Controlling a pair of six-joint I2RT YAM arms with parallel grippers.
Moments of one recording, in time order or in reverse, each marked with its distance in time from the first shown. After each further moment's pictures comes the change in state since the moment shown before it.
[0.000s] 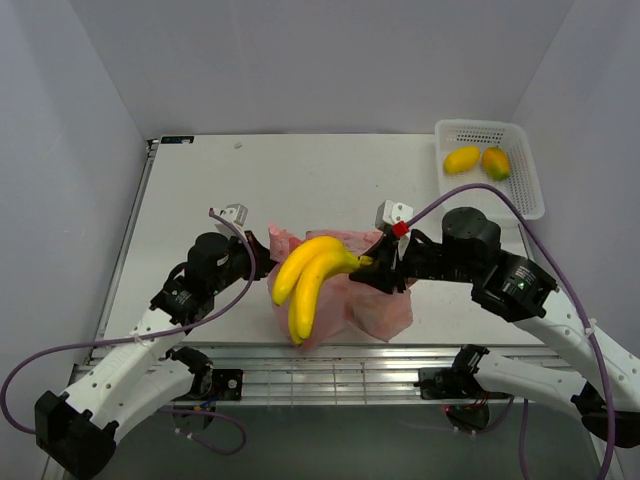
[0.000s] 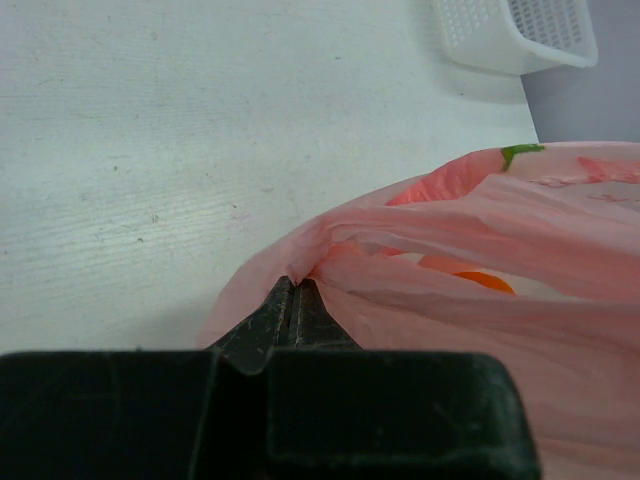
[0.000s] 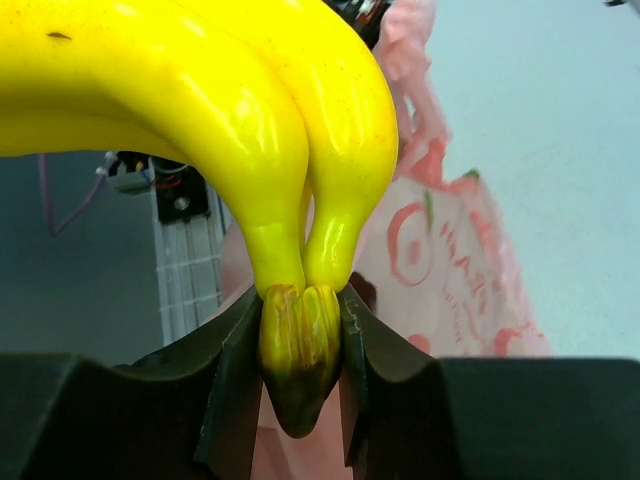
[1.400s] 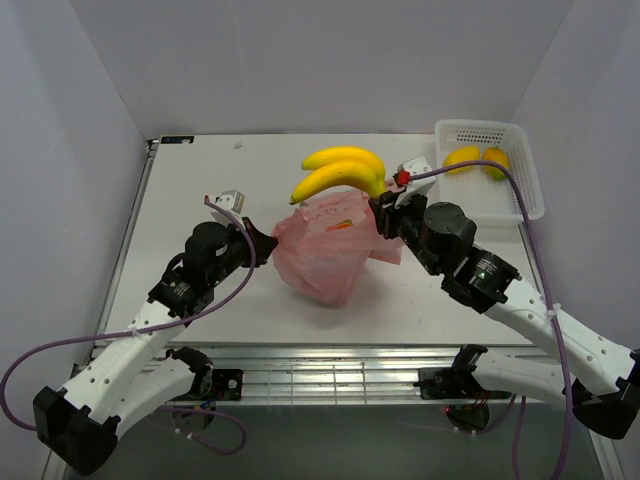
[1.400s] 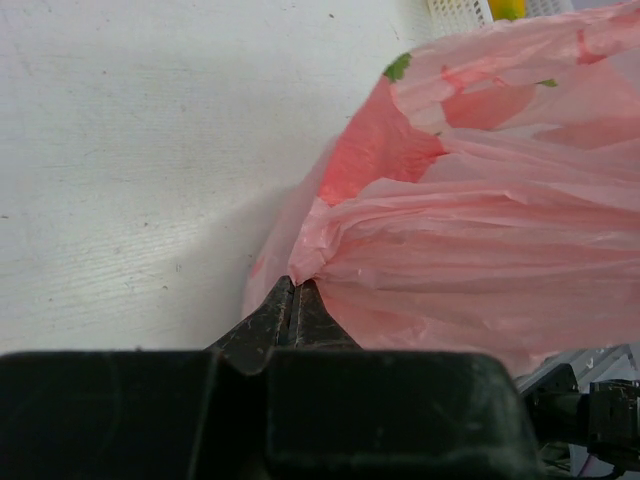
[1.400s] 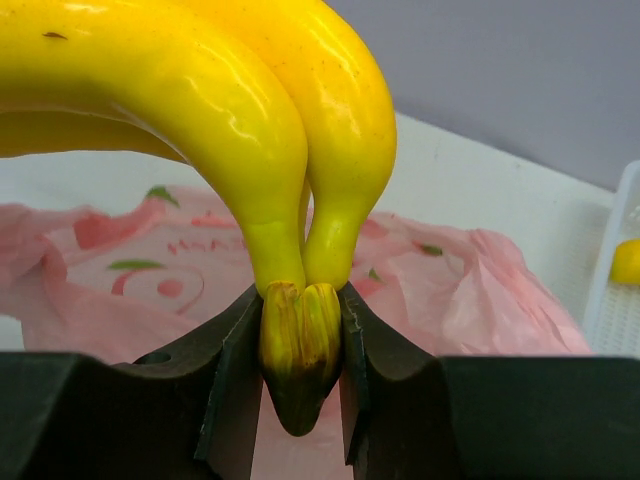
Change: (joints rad) left arm -0.002 0.048 0.095 -0.006 -0.078 0.043; right arm -0.020 0.084 -0.102 0.415 0.884 0.114
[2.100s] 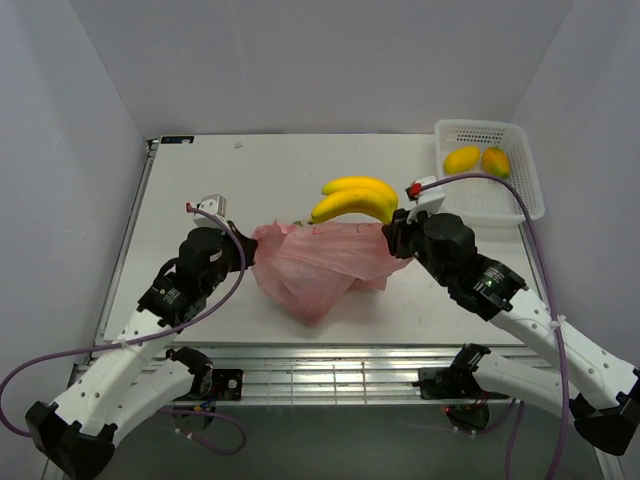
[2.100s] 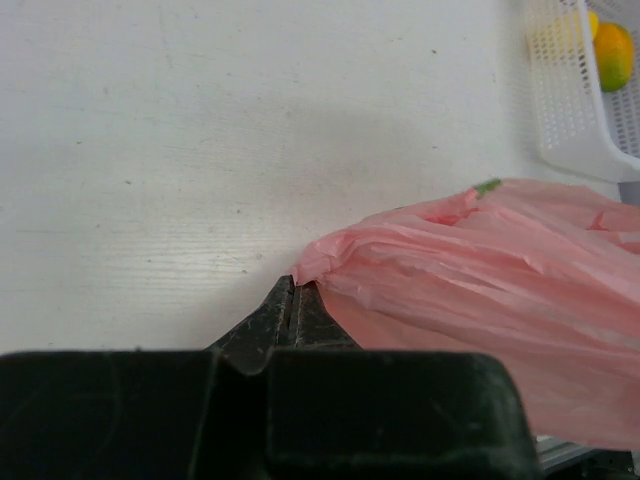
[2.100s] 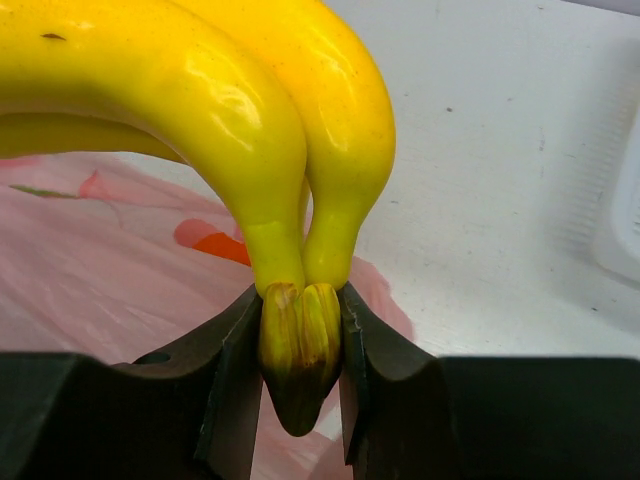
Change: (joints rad) left arm -0.001 -0.069 0.022 -0.160 -0.225 -0.028; right arm -0.073 -0.077 -0.129 -0.208 -0.074 0.199
